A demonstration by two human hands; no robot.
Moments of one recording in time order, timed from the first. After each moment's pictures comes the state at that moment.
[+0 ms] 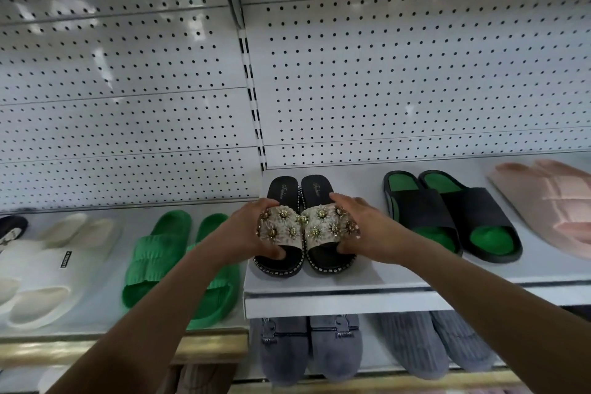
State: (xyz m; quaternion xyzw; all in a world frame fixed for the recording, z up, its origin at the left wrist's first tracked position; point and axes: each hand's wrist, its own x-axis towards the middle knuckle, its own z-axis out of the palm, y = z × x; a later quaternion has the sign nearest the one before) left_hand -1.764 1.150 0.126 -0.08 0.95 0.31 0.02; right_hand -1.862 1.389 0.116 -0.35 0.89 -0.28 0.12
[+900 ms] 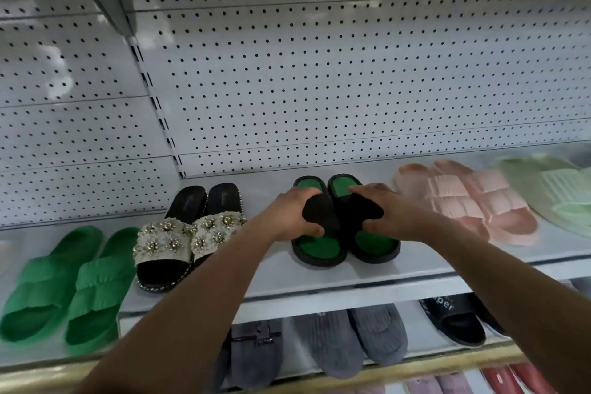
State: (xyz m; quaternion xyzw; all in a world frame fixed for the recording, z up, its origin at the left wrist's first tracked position) left_hand -1.890 1.365 0.133 0.03 0.96 0.27 0.05; right_hand -1.944 1.585 0.133 -0.27 0.94 -0.20 0.10
